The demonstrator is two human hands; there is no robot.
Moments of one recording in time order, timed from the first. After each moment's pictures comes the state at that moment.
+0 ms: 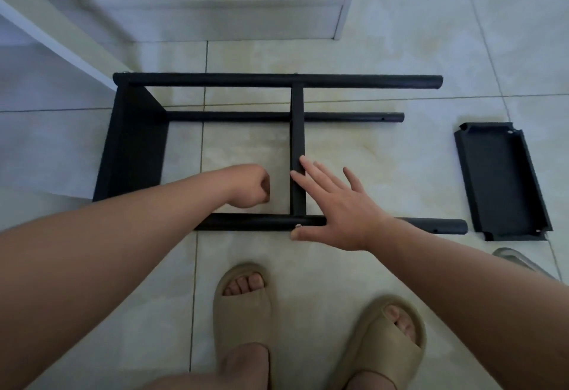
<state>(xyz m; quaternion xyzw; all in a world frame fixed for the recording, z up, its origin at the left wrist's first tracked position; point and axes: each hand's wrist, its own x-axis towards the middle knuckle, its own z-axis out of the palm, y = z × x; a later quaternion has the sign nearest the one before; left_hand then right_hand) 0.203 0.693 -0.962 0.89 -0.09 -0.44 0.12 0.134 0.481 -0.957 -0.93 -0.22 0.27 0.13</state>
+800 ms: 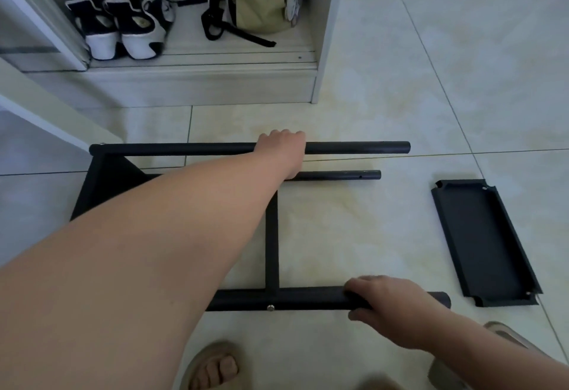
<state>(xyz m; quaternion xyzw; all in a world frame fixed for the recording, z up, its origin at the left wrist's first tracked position) 0.346 0.574 -0.937 0.97 -0.14 -0.19 0.01 0.122 0.382 -0.953 -0.91 -0.17 0.37 0.10</state>
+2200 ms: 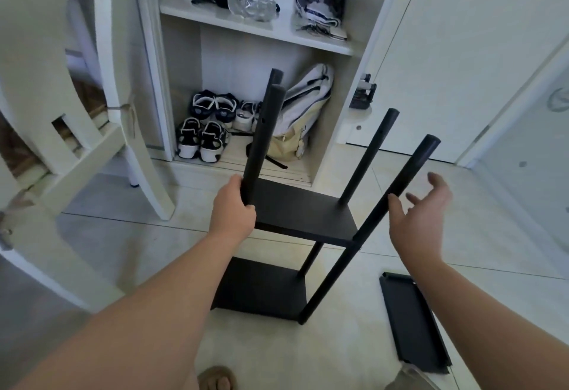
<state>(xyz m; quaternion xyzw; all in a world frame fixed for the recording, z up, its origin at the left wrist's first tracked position) 0.171 0.710 -0.722 0.86 0.08 0.10 0.50 0.149 0.415 -0.675 -0.87 0.09 -0.29 0.39</state>
